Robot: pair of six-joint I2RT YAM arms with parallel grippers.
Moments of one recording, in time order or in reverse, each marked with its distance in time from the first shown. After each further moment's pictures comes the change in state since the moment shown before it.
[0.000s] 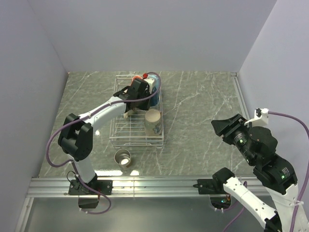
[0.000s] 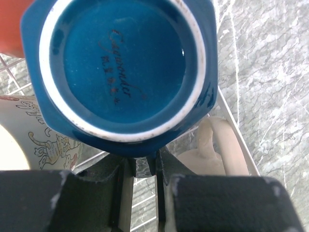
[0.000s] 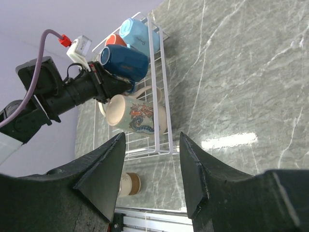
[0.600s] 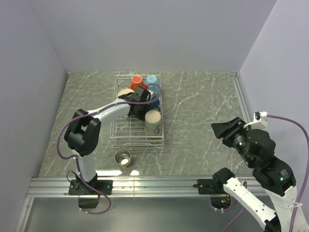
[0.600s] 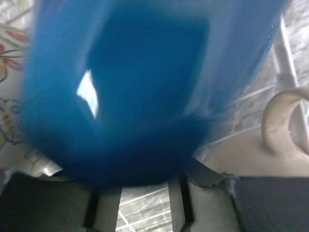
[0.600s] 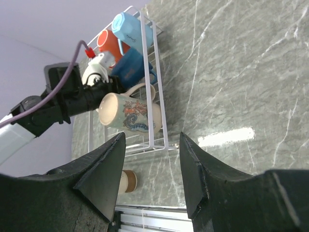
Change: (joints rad) left arm 0.001 0.087 -0.043 -0.132 -0.051 0.014; right arm 0.000 -0.039 -0.046 -0.018 0.003 0.018
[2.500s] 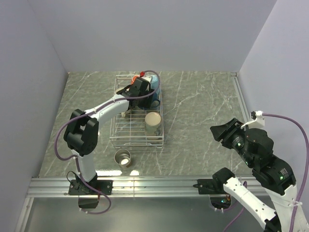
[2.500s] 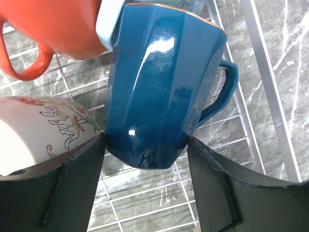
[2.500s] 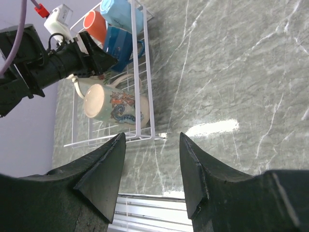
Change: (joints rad) left arm 0.021 0.004 0.103 0.131 -0.137 -0.053; right arm 0.000 0.012 0.010 -0.053 -0.031 -0.068
